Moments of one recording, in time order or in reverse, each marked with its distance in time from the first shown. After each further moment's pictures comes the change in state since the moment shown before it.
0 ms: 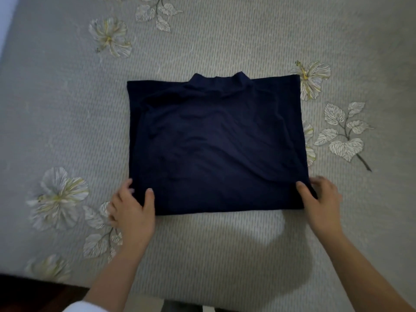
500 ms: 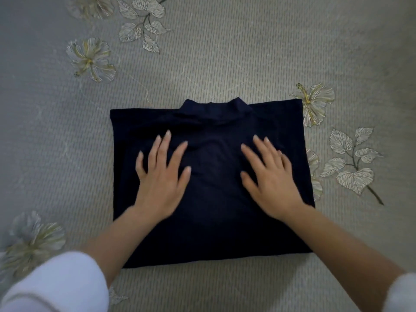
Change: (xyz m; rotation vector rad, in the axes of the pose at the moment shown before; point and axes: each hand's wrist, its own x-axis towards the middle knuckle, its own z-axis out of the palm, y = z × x) left_hand 0.090 0.110 0.047 0.431 -0.142 0.817; right_hand 0.077 -0.103 0.067 -0.558 -0.197 -0.733
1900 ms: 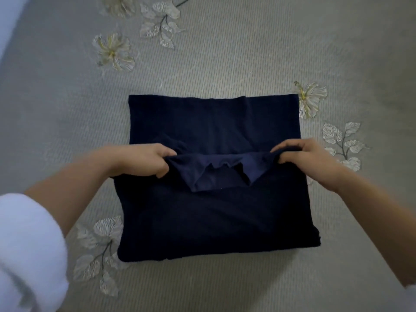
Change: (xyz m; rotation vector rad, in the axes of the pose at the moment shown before) left_hand 0.005 -0.023 -0.108 -0.514 -0.935 -0.167; right_hand -0.014 0.019 -0.082 0.838 -0.253 0.439
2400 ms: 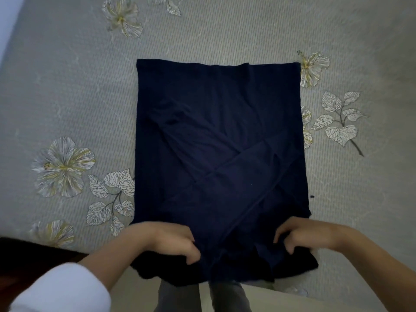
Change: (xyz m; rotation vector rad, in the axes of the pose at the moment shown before) left_hand -0.056 -0.040 0.204 0.095 -0.485 -0.110; right_hand -0.139 0.111 0.049 -0.437 -0.778 0.427
